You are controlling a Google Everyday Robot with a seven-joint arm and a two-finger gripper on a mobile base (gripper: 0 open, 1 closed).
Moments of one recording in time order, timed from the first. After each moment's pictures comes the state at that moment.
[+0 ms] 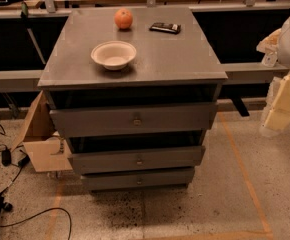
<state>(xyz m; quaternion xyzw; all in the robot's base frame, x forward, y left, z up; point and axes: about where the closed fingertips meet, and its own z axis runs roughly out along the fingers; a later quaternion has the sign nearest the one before) 0.438 -0.217 0.976 -0.60 0.78 -0.03 0.16</state>
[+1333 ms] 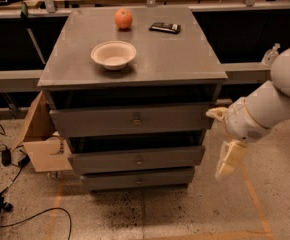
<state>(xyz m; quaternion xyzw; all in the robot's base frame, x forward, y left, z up) 0.471 -0.182 0.773 -0.66 0.72 0.12 0.20</state>
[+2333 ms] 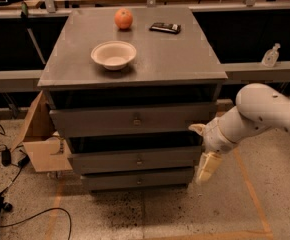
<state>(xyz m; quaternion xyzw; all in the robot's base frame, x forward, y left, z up) 0.511 -0.160 0.661 -0.68 0.69 0.15 0.20</state>
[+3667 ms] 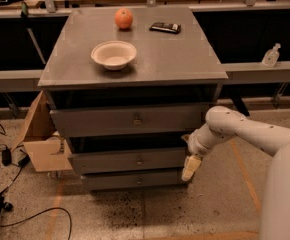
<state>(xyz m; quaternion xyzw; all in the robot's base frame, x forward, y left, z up) 0.608 -0.166 0.491 -0.64 0.73 0.14 0.17</state>
